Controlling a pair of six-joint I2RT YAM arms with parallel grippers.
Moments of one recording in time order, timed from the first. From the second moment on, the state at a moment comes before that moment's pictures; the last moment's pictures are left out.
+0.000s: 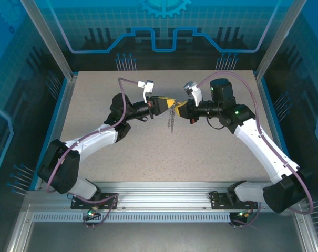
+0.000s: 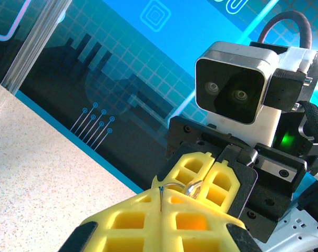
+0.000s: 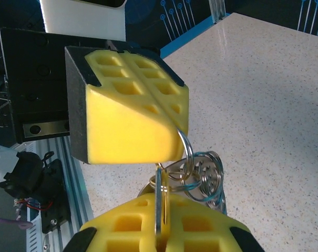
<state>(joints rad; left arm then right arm) -0.50 1.49 0.93 0.79 0.75 -0.82 0.42 1.27 1.25 -0.53 -0.69 0.00</state>
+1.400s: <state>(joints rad) -0.51 1.49 0.95 0.76 0.75 -0.81 0.35 1.32 1.30 -0.58 -0.74 -0.03</state>
